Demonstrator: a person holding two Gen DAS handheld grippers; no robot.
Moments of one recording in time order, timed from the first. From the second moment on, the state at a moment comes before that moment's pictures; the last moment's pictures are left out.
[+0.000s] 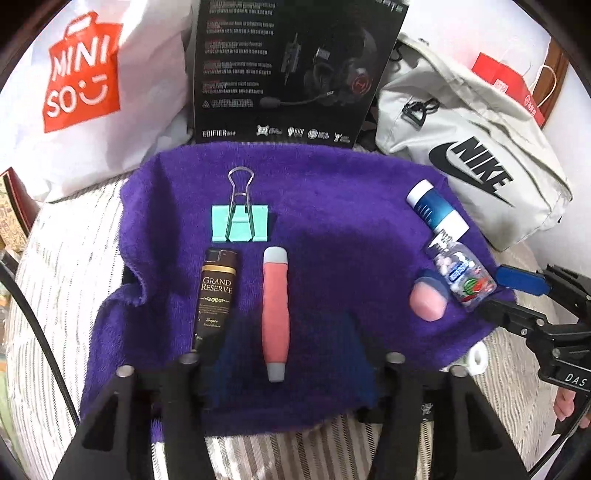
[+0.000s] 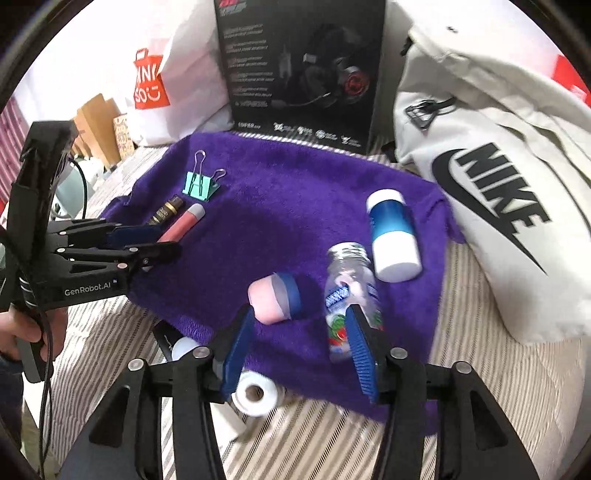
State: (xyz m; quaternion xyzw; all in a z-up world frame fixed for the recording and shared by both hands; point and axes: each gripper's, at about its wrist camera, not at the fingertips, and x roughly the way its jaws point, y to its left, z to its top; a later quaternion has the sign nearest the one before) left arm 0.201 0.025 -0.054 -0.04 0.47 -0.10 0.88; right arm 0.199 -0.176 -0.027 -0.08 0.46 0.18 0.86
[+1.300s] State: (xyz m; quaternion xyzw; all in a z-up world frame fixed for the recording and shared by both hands) left arm 0.137 -0.054 -0.076 -0.07 0.50 -0.06 0.86; right arm 0.064 -0.286 -0.039 0.02 0.49 0.12 0.86
